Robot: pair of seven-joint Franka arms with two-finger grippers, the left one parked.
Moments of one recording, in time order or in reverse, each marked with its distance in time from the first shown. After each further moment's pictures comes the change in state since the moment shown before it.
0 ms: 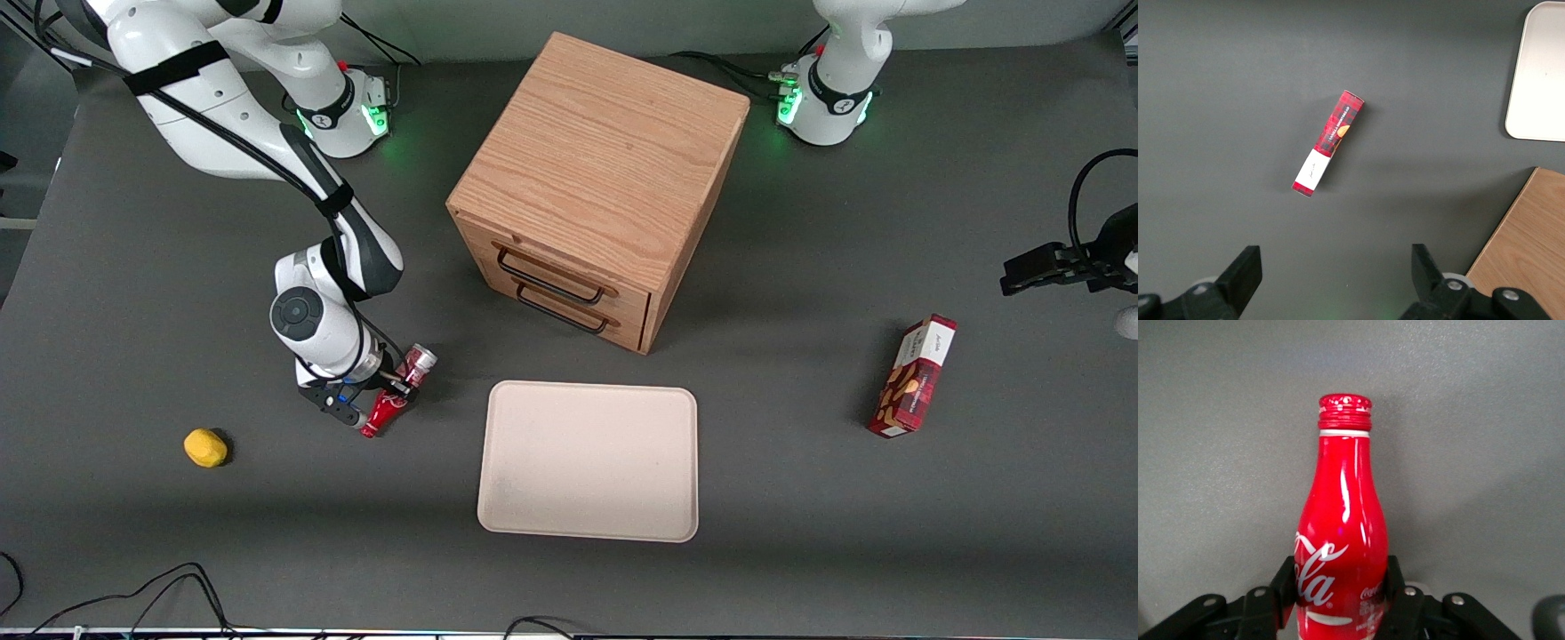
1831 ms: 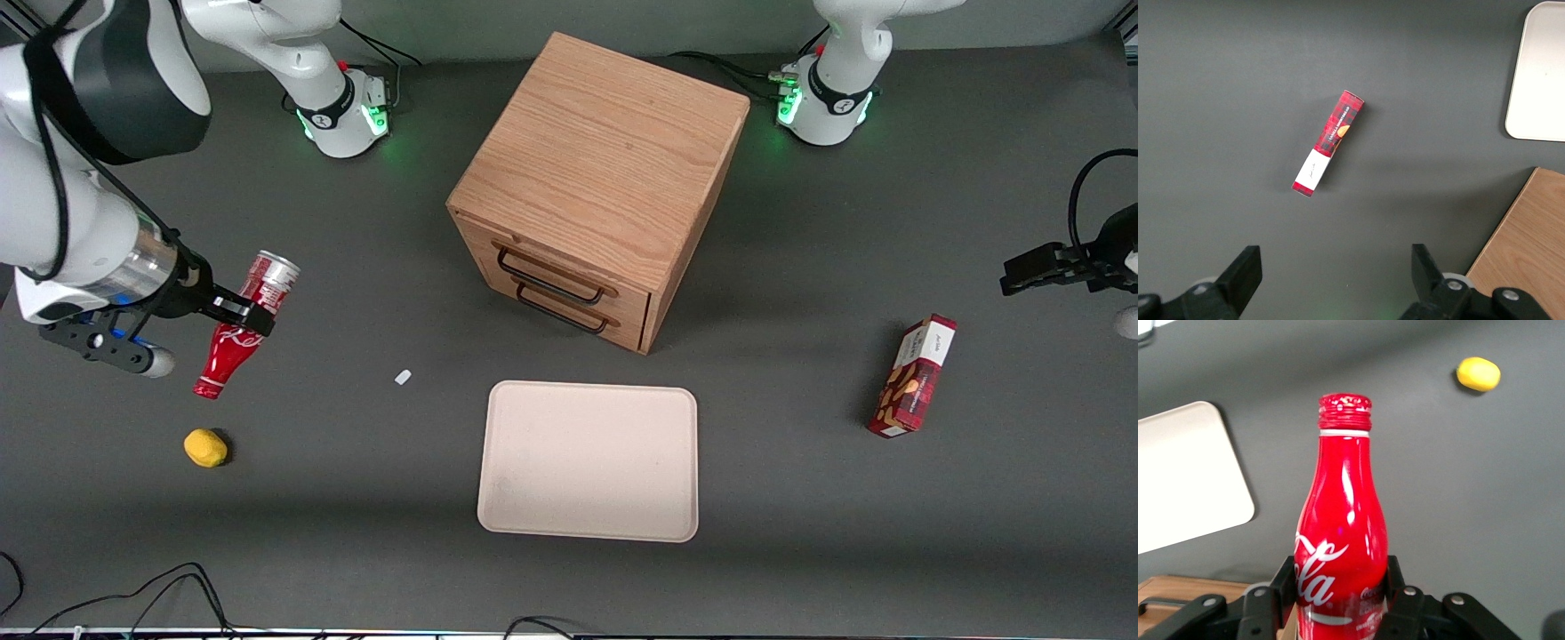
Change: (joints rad) arm -0.068 -0.322 -0.004 0.589 0.093 -0.994 -0.343
